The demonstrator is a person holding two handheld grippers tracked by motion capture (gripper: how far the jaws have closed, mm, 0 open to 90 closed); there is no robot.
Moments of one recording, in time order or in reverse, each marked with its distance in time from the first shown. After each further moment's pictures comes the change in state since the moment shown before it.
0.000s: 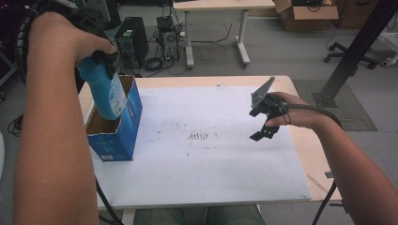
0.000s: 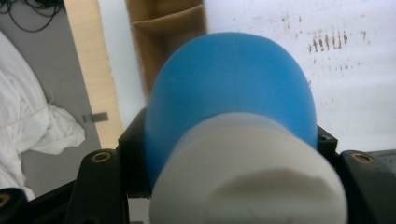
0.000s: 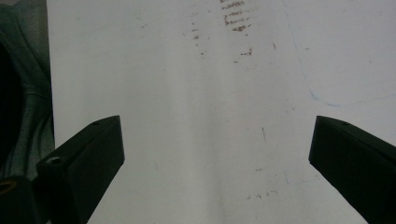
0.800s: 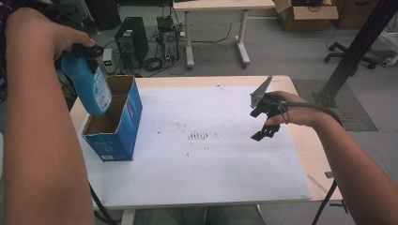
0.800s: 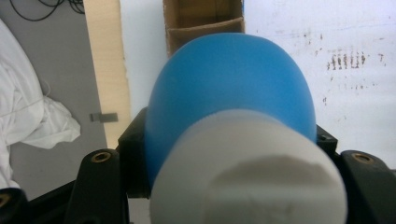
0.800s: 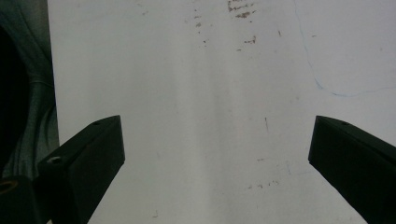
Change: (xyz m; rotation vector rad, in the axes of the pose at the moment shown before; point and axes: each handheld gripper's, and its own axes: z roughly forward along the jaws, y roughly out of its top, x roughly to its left) left arm 0.044 0.012 0.015 -0.006 -0.020 -0.073; right arm -0.004 0.001 0.001 0.050 0.026 0.003
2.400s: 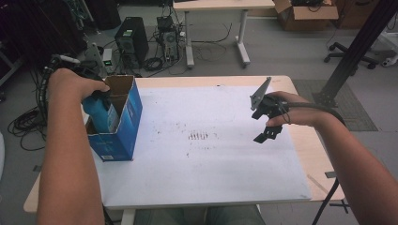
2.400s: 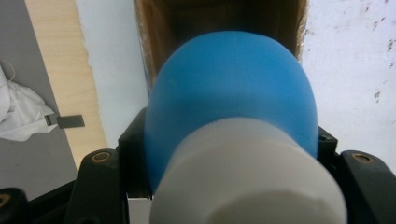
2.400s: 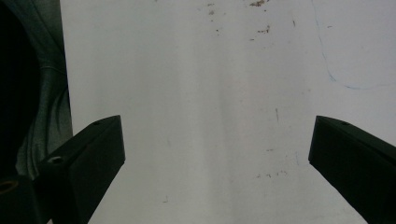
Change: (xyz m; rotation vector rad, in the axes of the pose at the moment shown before) left arm 0.012 -0.001 0.136 0.112 -0.040 0.002; right arm 0.008 0.003 -0.003 0.054 0.021 -0.016
